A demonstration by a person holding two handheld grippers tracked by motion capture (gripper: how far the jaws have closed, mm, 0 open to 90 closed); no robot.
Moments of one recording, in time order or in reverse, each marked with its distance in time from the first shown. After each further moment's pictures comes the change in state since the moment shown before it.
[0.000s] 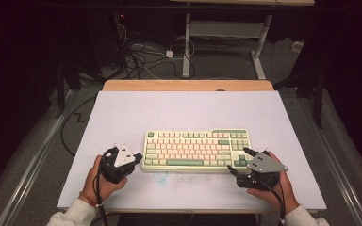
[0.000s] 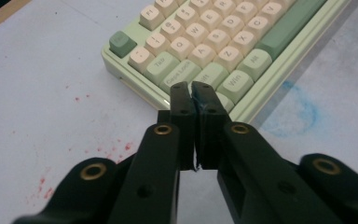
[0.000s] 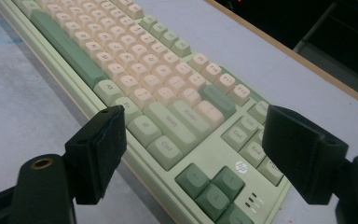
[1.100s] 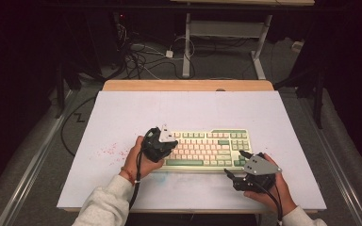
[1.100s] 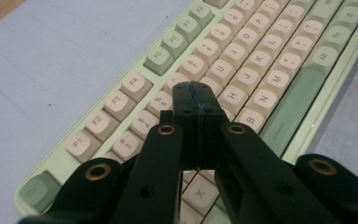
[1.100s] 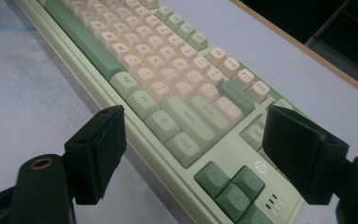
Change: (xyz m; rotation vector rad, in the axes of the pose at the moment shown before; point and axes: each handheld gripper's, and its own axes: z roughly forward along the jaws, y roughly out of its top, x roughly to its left) left arm -0.025 0.088 0.076 0.035 -0.111 0.040; right arm 0.011 0.001 0.005 0.029 0.029 -0.028
